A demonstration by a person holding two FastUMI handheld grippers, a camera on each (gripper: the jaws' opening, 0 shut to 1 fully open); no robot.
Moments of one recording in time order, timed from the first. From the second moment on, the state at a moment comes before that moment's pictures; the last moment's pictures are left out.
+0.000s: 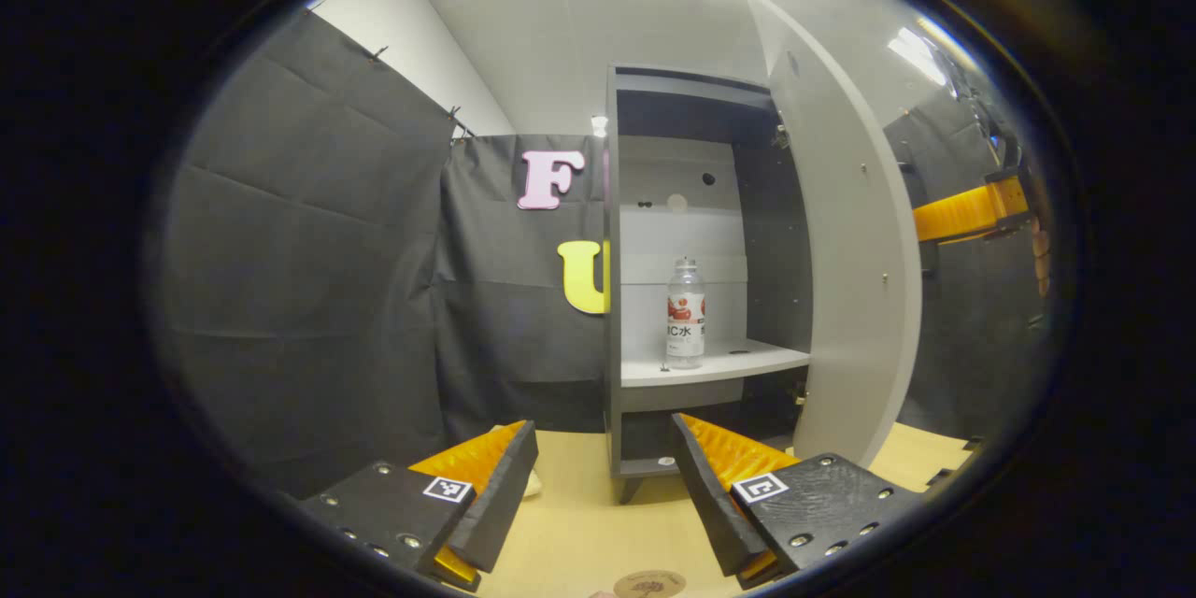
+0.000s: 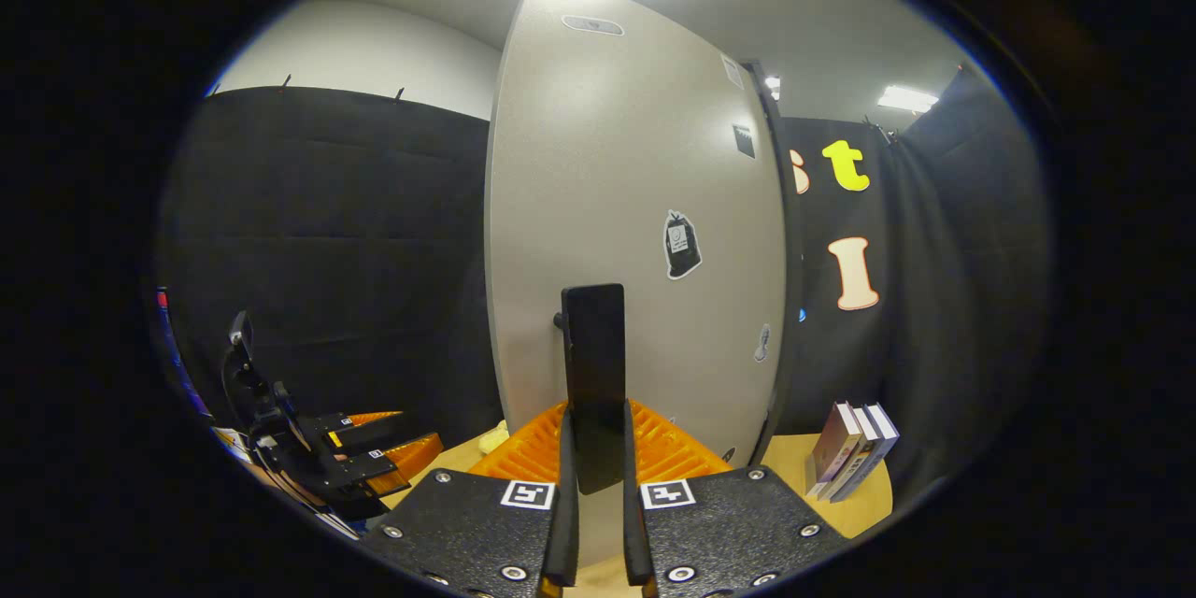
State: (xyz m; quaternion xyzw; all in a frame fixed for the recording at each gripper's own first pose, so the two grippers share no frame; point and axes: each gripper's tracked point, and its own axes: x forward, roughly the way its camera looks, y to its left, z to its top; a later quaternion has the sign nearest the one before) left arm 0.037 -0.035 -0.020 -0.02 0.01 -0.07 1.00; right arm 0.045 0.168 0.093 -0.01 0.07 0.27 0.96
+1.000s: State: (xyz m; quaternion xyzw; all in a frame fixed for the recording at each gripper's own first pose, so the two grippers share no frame) left arm 0.060 -0.144 -0.022 -0.03 0.03 -0.14 0.99; right arm 0.040 0.037 0.101 -0.02 0.05 0.10 0.99
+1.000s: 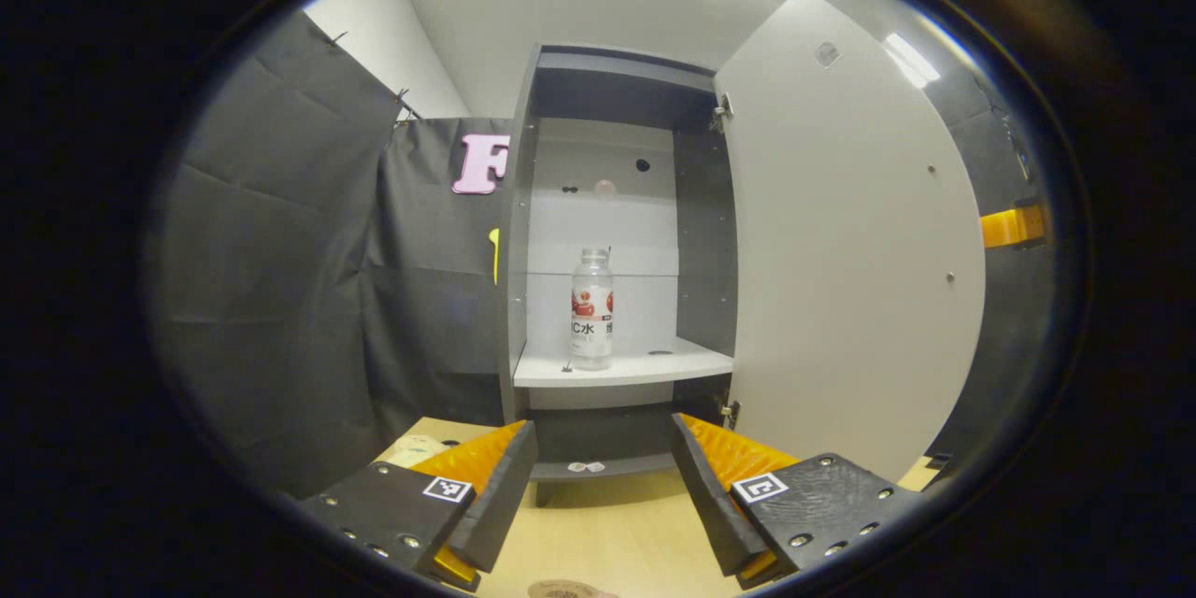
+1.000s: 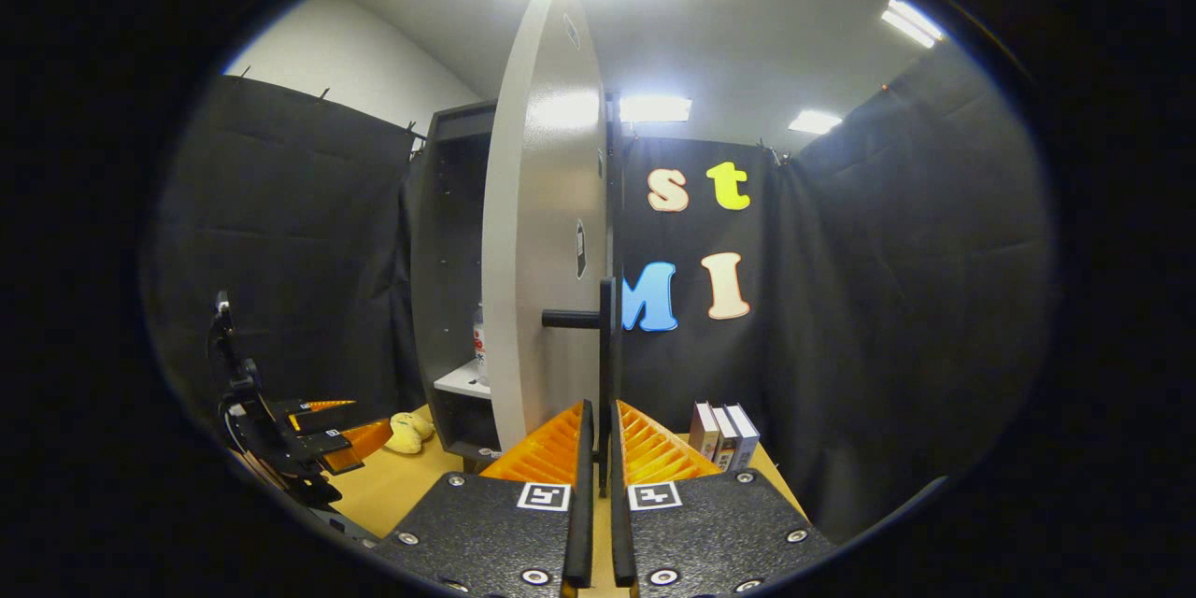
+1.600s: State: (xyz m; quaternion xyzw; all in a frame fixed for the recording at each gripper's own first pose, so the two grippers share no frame) left arm 0.143 -0.174 0.009 -0.03 0.01 -0.15 0.99; right arm 0.021 -0.038 0.105 0.00 0.02 0.04 1.00
